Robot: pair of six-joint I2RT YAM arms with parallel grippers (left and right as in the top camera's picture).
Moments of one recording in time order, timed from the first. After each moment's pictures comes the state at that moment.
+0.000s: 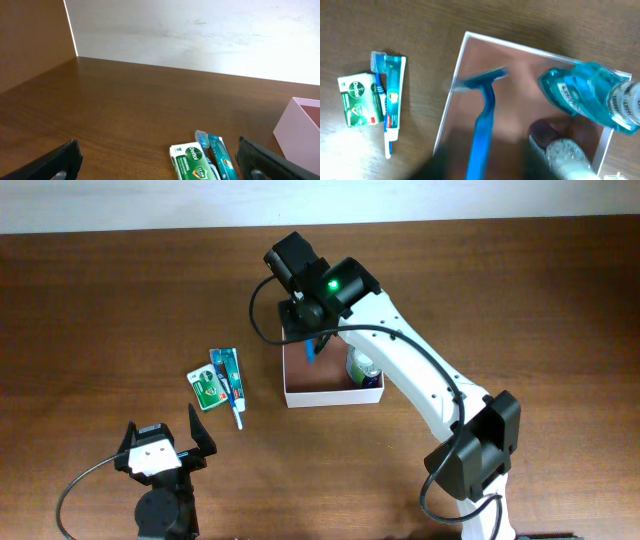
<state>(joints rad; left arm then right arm) -0.11 0.01 0.06 -0.15 -0.37 -0.07 0.67 2.11 2.15 -1.20 0.09 0.37</state>
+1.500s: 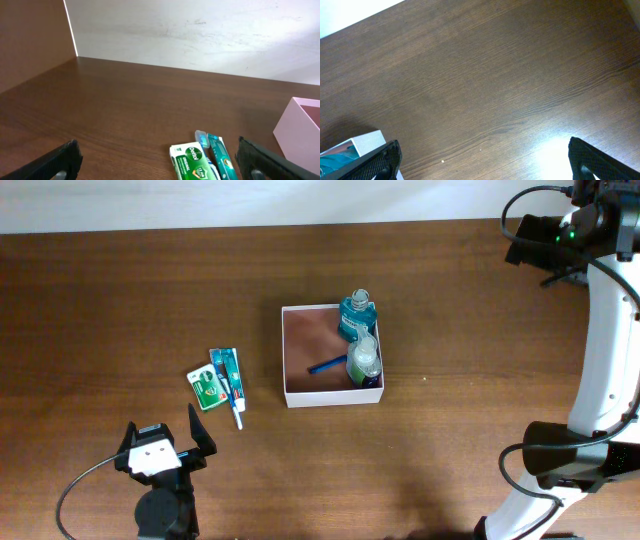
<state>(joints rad) -0.11 0.01 0.06 -0.15 -0.37 -0.07 -0.14 1.95 2.42 -1.54 0.16 0.28</state>
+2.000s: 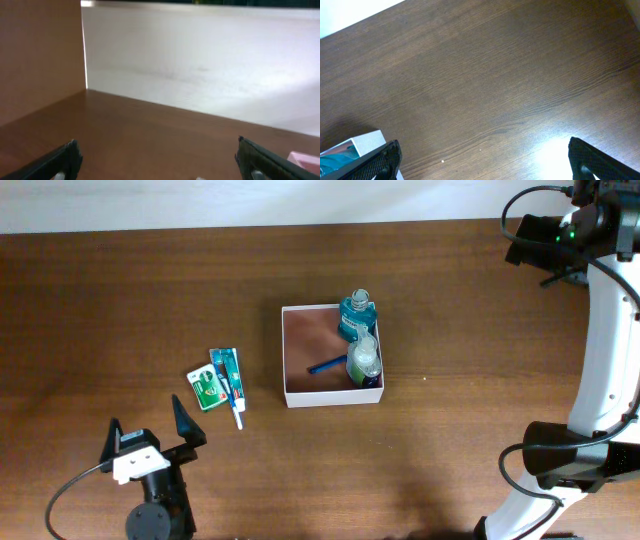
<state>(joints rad) -0.08 0.01 0.07 0.05 -0.40 -0.06 -0.14 1.95 2.42 -1.54 0.16 0.27</state>
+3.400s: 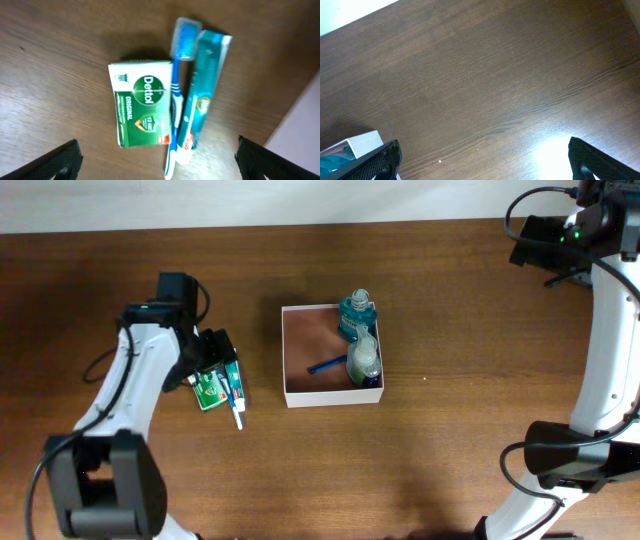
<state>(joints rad) -0.03 1.79 1.36 -1.01 -0.03 -0.47 -0.15 1.96 2.42 -1.54 0.15 0.26</state>
